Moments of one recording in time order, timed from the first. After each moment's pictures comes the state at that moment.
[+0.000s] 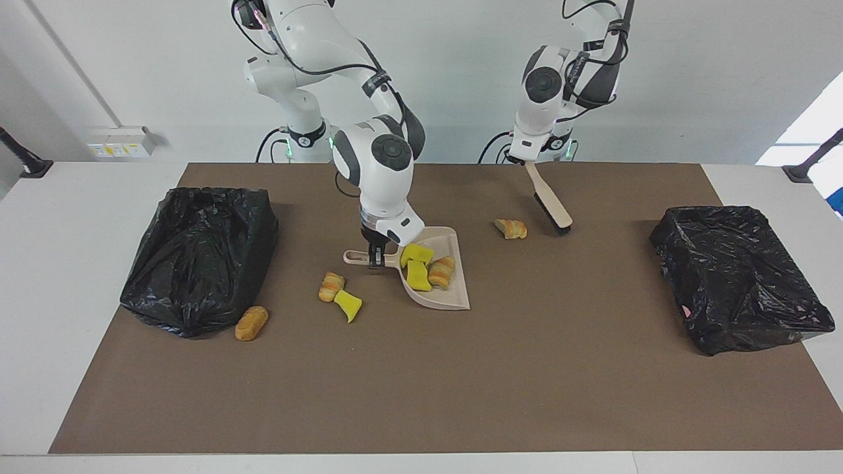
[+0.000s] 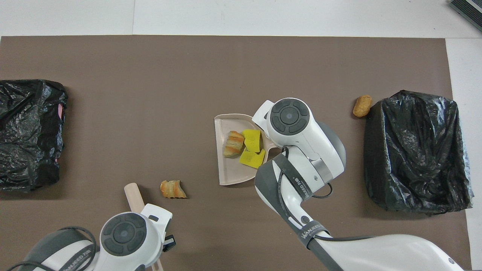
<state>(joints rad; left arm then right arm) -0.65 -0.42 -0.01 -2.60 -0.10 1.83 -0.98 0.43 0.32 0.05 -1.81 -0.20 2.04 -1.08</state>
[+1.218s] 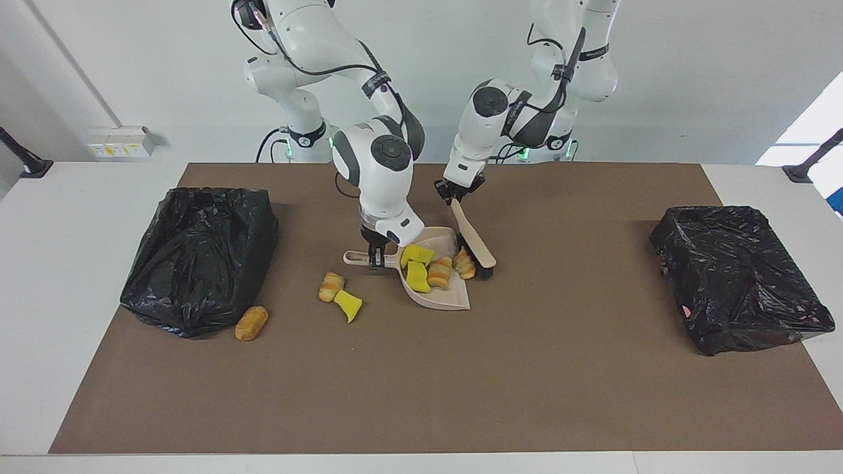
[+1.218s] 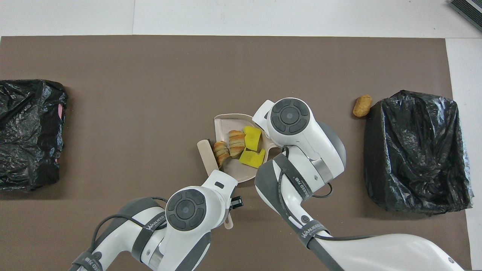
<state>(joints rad) -0.79 -0.02 -0.02 -2.31 -0.25 2.31 -0.83 0.42 0.32 0.05 -1.81 -0.20 2.05 -1.08</state>
